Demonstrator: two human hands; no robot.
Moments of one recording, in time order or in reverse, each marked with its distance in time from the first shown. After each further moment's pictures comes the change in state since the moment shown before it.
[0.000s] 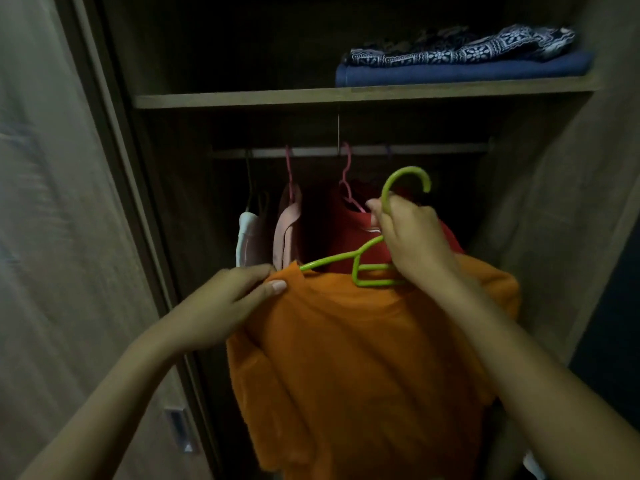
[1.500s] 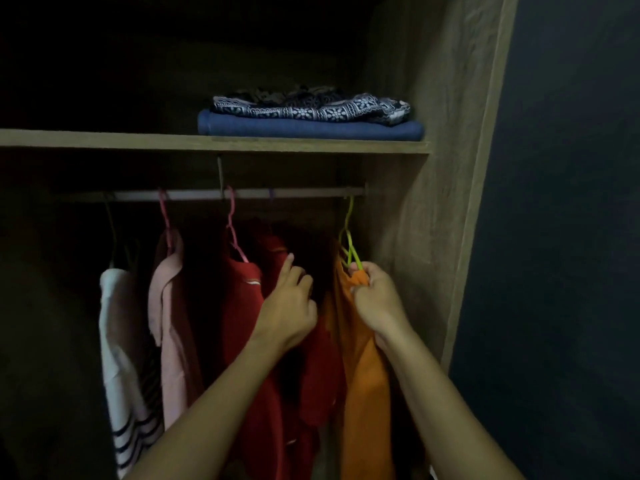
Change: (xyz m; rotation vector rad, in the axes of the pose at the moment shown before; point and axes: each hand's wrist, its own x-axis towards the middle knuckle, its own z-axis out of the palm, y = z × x) left_hand 0.219 0.046 0.176 0.271 0.327 0.320; right_hand -0.029 0.113 -0.024 0.433 0.149 0.727
